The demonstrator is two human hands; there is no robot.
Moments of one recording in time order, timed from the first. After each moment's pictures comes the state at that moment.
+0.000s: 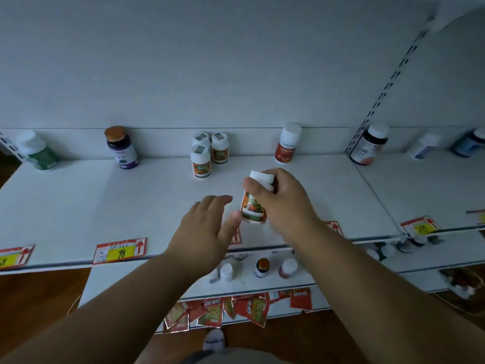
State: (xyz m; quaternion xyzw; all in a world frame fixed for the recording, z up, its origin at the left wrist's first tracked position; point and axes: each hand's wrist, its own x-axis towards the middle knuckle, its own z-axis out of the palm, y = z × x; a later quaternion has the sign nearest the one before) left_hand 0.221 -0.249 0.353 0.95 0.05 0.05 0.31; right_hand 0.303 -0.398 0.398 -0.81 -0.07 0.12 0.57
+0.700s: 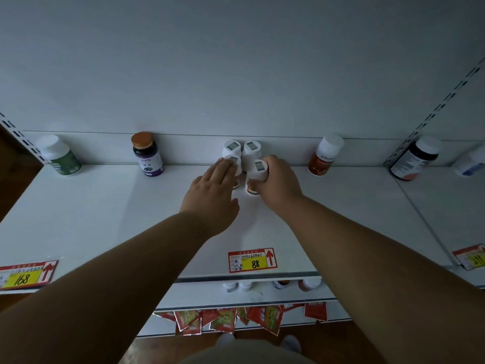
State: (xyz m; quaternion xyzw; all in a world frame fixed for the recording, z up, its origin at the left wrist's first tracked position) left_hand 0.309 -0.161 0.336 0.99 0.04 0.06 0.11; right_hand 0.405 -0.299 0.346 -0.93 -0.16 0.05 0.34
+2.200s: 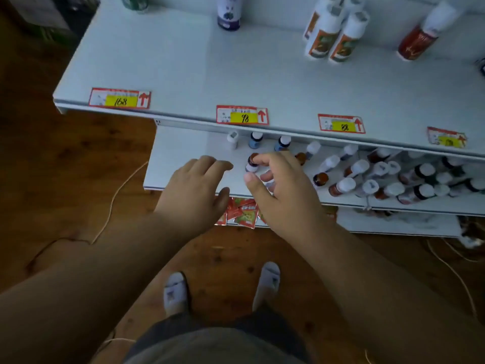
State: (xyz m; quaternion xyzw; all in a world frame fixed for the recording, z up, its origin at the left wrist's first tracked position) left_hand 0.019 -0.103 0.251 0.97 0.09 0.03 0.21; right_hand 0.087 -0.262 0.295 -0.91 -0.25 0.12 0.31
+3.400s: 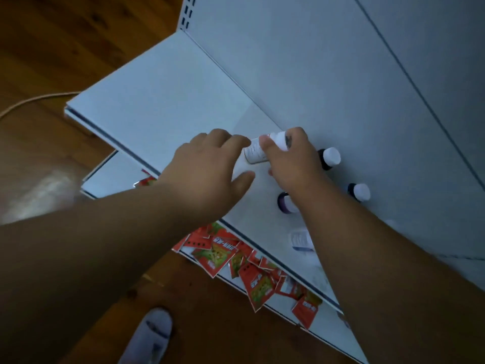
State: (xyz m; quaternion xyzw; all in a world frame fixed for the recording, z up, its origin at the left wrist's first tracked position) left_hand 0.134 -0.037 -0.079 0.90 0.26 0.09 0.33; right_hand 0.295 -0.110 -0.057 -0.94 -0.24 0.19 0.18
